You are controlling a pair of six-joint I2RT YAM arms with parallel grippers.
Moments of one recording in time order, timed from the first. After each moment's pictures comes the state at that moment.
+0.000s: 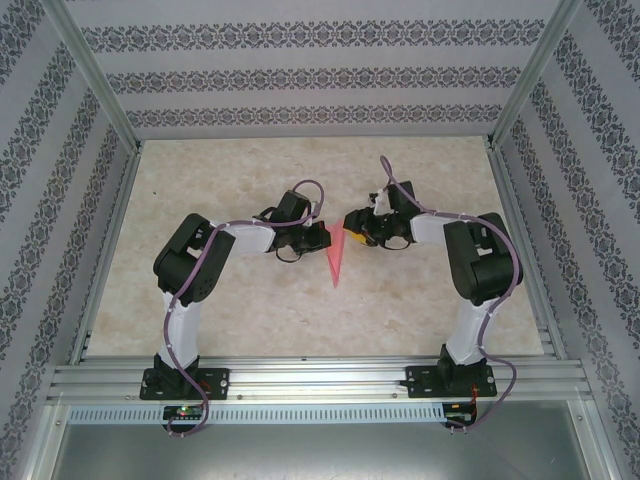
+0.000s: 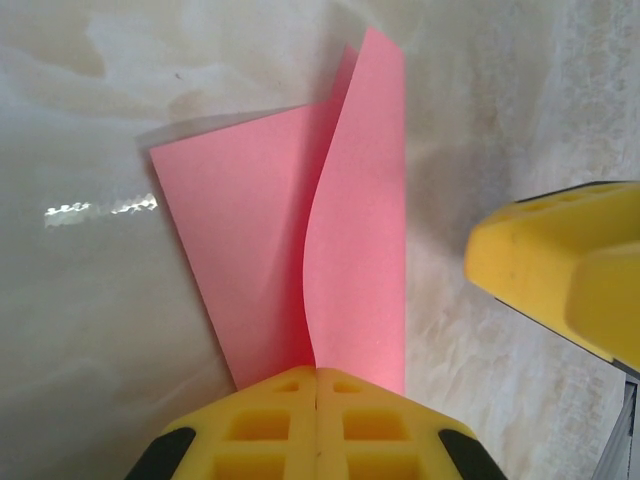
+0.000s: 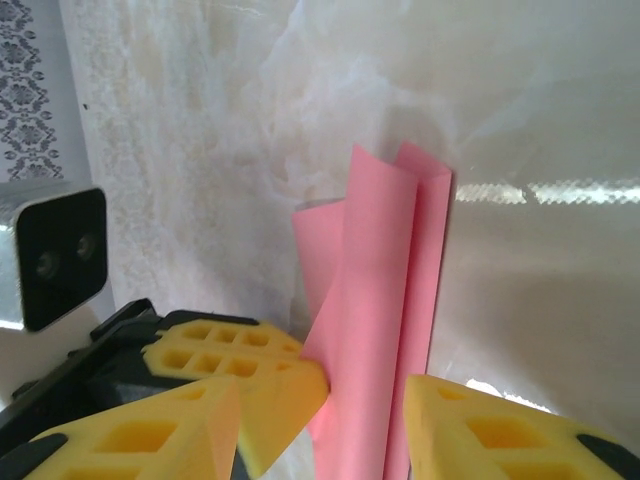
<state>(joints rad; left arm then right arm) -0.56 2.05 1.20 0.00 0.49 -0.76 0.26 1.91 1.02 -0.02 -0.73 0.69</state>
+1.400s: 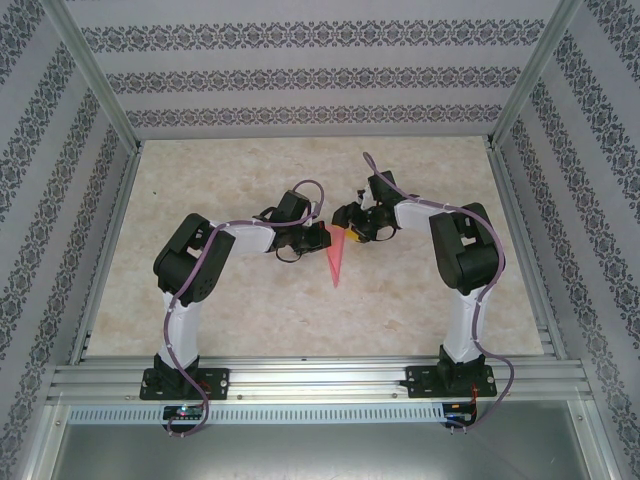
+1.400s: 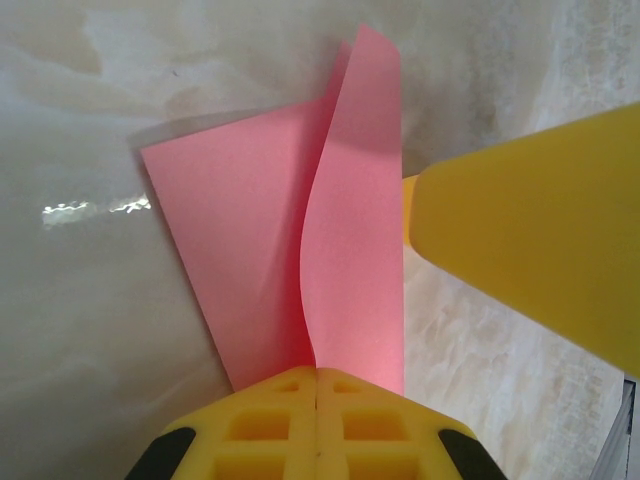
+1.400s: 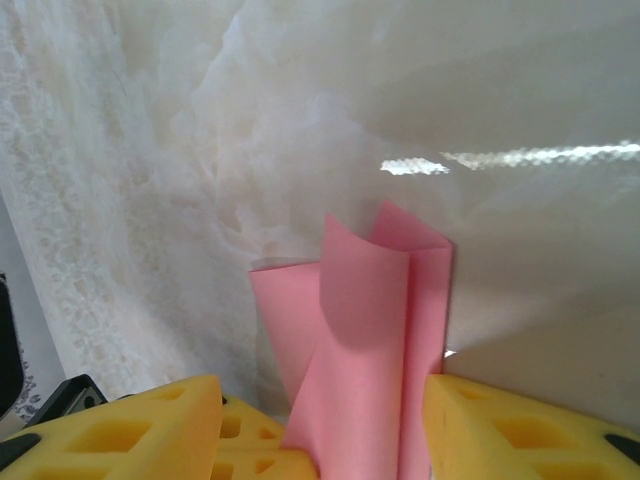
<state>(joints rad) -0.56 2.05 1.20 0.00 0.49 -0.76 0.32 2.02 1.23 -0.25 -0.61 0.69</state>
